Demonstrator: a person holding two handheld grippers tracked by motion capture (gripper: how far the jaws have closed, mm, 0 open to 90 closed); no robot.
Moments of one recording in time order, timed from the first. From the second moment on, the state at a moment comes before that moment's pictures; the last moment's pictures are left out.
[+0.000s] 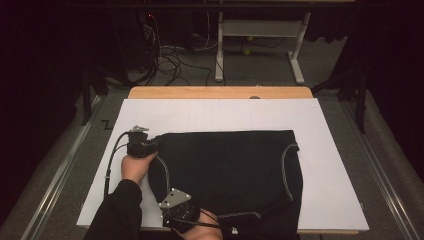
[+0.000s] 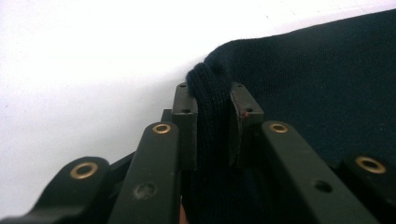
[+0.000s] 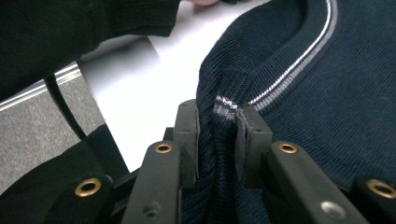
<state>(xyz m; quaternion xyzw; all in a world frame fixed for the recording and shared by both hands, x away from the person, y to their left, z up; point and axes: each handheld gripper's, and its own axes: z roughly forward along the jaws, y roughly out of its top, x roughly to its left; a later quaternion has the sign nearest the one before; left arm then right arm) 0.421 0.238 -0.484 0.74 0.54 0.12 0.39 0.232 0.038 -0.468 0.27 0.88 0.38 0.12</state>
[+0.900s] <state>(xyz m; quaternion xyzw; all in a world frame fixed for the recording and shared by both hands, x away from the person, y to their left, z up) 0.417 0.229 -0.464 0.71 0.56 0.14 0.41 0.232 0.018 -0.443 0.24 0.86 0.43 0.15</state>
